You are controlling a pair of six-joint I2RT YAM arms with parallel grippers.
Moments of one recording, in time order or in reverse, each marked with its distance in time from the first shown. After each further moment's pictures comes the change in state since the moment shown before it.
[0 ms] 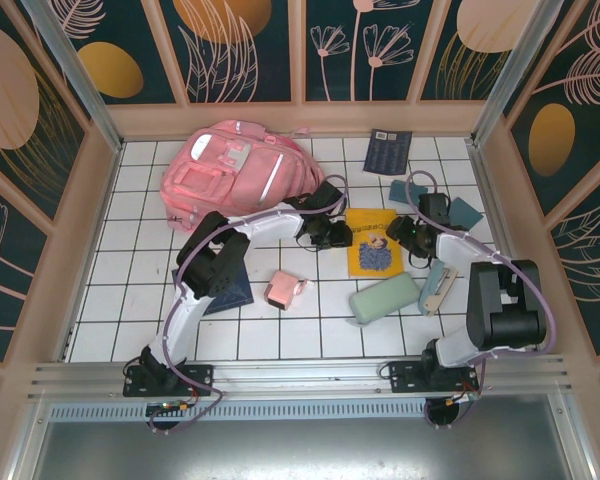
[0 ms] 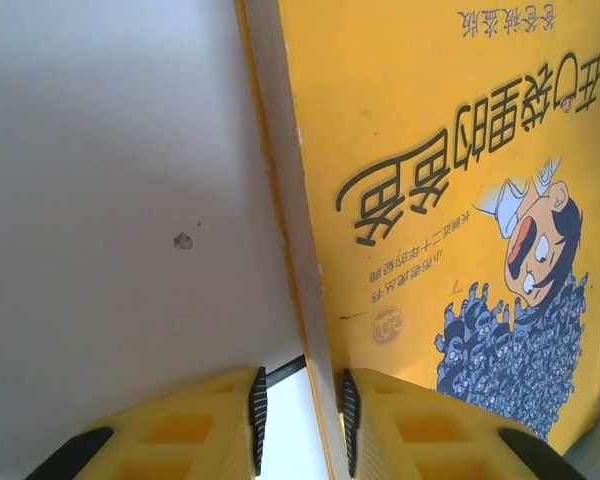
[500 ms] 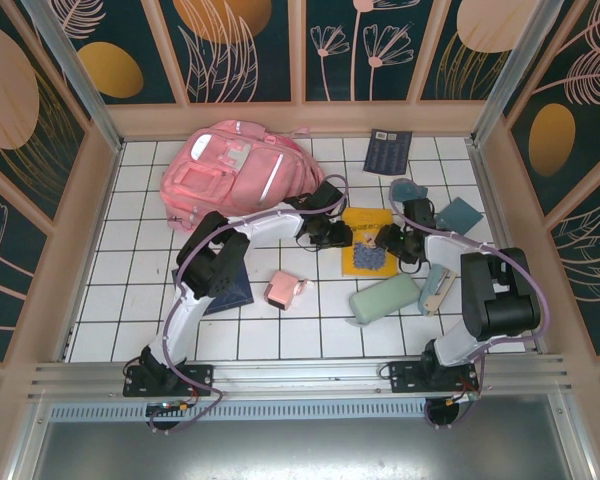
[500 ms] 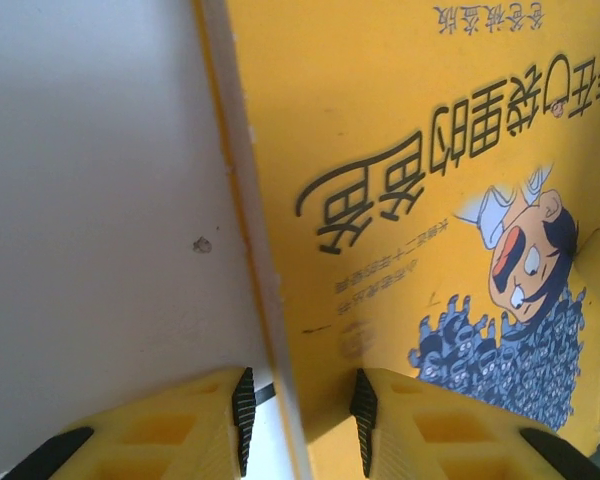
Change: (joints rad) left arm 0.000 -0.001 0.000 -0.011 -0.026 0.025; right arm 0.099 0.064 -0.024 0.041 -0.007 0.011
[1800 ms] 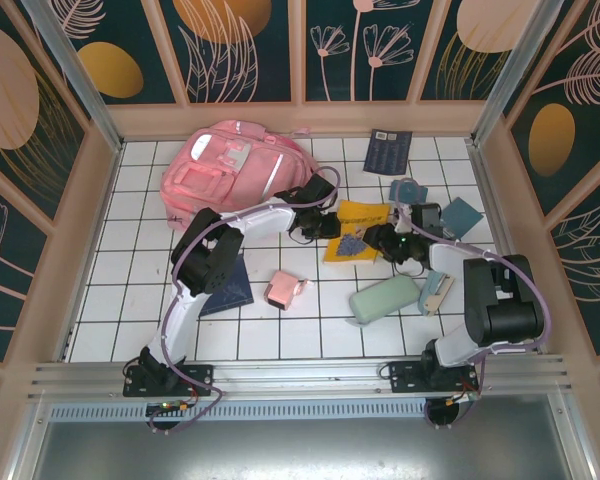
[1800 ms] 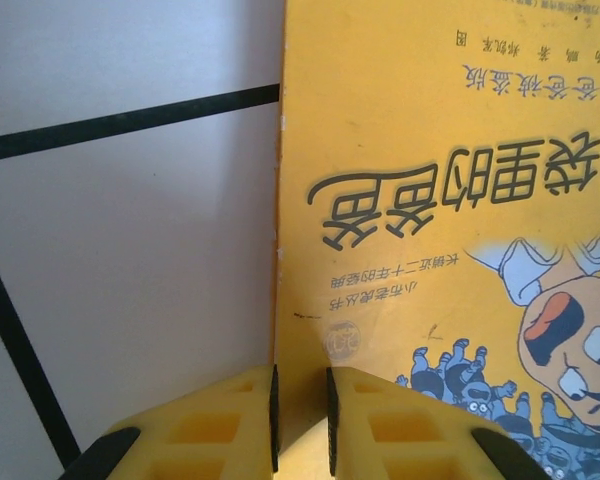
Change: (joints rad) left arm 0.049 -0.011 -0.011 0.019 -0.045 0.064; right arm -0.045 -0.040 -0.085 0.207 -0.486 0.053
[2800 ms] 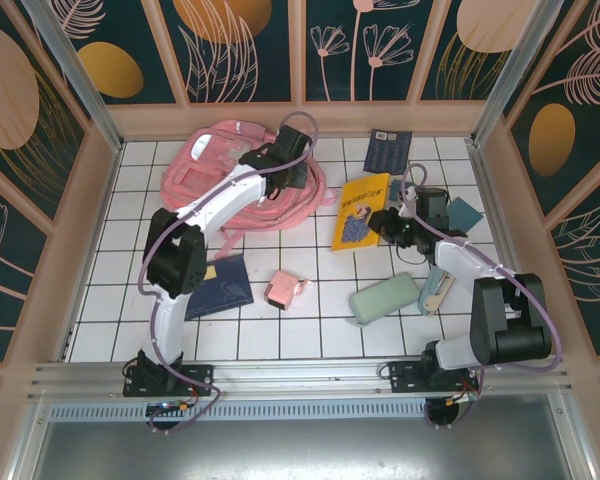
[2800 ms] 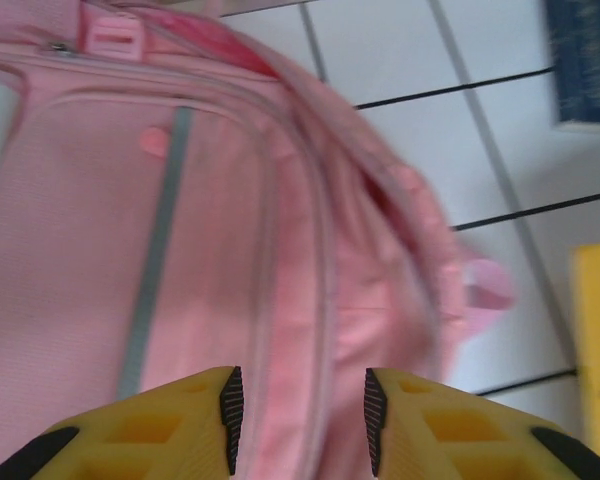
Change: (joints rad) left arm 0.127 -0.128 0.221 -0.213 -0.528 0.335; right arm 0.010 -0.119 0.084 -0.050 0.034 -0.012
